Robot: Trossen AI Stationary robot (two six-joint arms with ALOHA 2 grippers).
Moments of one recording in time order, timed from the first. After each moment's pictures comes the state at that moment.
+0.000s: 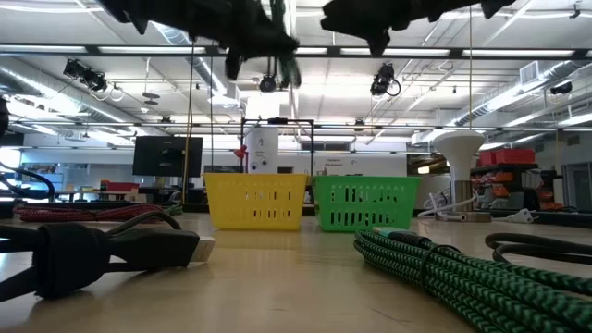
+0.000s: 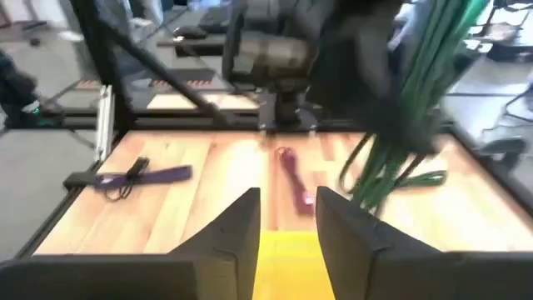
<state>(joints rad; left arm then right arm) -0.01 1.32 0.78 0.36 -0.24 -0.30 0.10 1.31 0.86 0.19 0.07 0.02</state>
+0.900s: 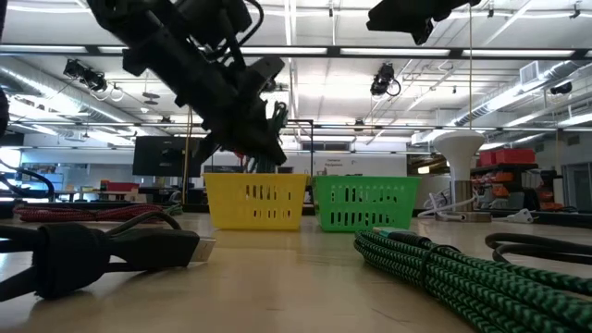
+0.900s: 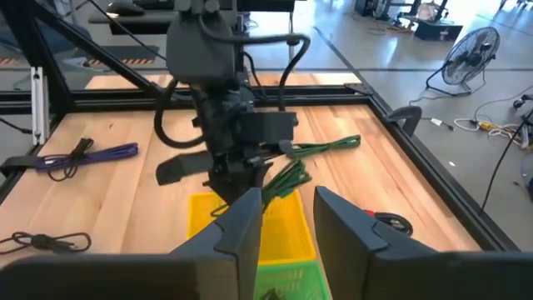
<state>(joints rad) -0.09 1.62 0.78 0.17 -0.31 -0.80 0.10 1.08 0.86 -0.13 0.23 0.02</state>
